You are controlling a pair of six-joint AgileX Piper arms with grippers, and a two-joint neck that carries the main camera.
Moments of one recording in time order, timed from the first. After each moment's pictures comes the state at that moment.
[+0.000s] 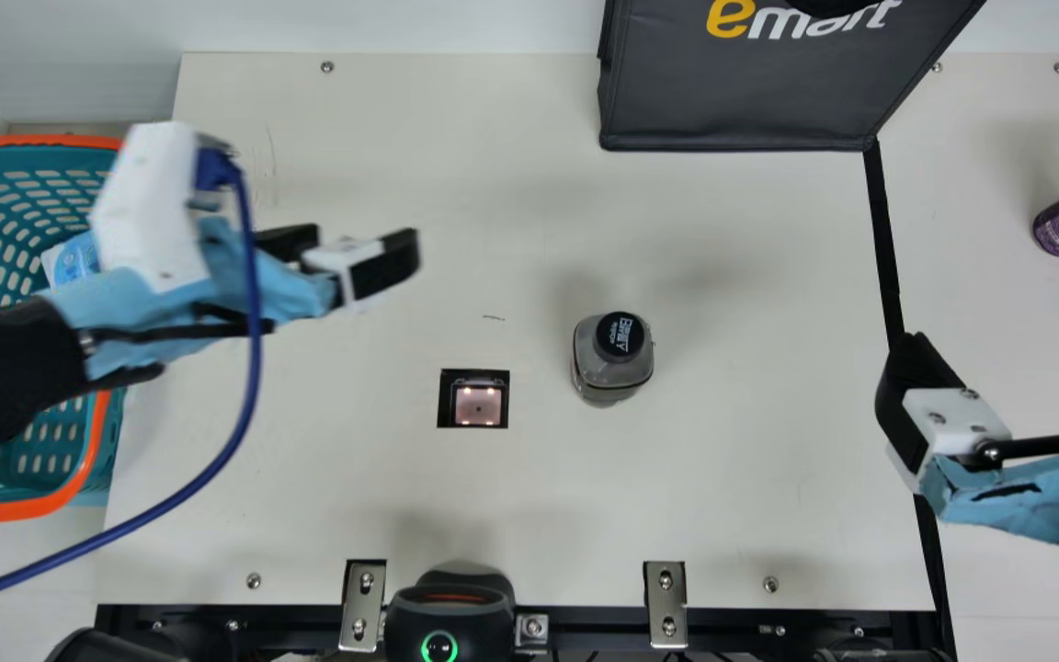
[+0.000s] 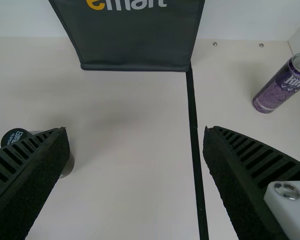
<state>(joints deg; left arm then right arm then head) -14.7 64.8 -57.4 -32.2 43.0 6.4 0.7 42.7 -69.8 -0.8 69.3 0.0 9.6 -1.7</state>
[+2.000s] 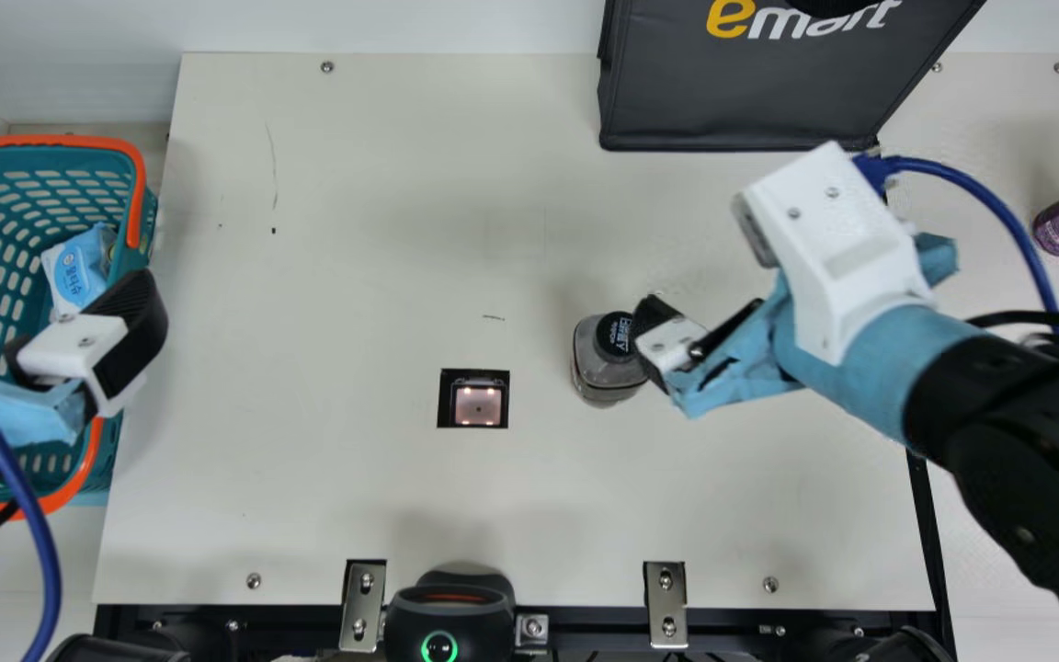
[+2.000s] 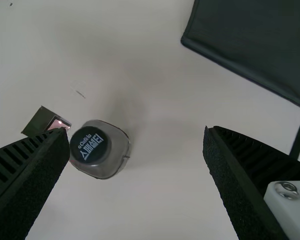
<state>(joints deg) -10.2 46.7 -65.4 -2.2 61.0 -5.3 28.3 66.3 -70.3 -2.3 58.0 -0.9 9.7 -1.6</state>
